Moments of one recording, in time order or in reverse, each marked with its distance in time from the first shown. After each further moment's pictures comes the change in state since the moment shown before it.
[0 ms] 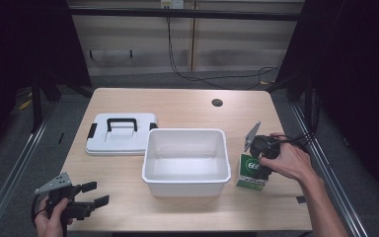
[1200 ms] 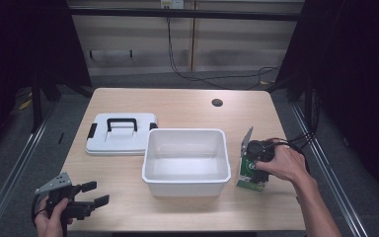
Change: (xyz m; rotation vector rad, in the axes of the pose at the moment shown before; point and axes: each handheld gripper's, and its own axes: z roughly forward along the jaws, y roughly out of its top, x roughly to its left) left arm 0.001 0.000 0.000 -0.001 0.007 -0.005; right arm -0.001 0.004 0.022 0.072 0.061 -0.032
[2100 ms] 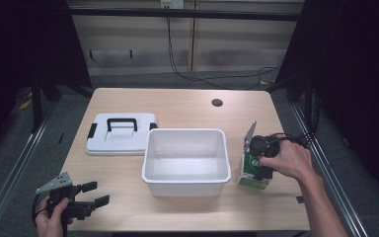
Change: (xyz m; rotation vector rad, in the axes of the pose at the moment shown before) left arm 0.000 0.000 0.001 0.003 0.000 -0.004; right arm 0.004 0.000 -0.028 0.000 0.005 0.001
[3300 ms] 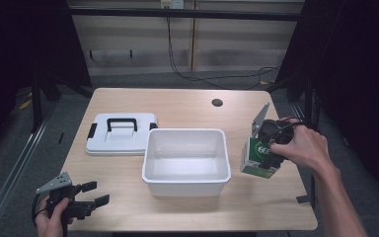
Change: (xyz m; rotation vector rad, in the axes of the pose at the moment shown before) left arm 0.000 0.000 0.000 -0.003 0.005 -0.004; right arm 0.009 0.003 -0.073 -0.066 -0.066 -0.032
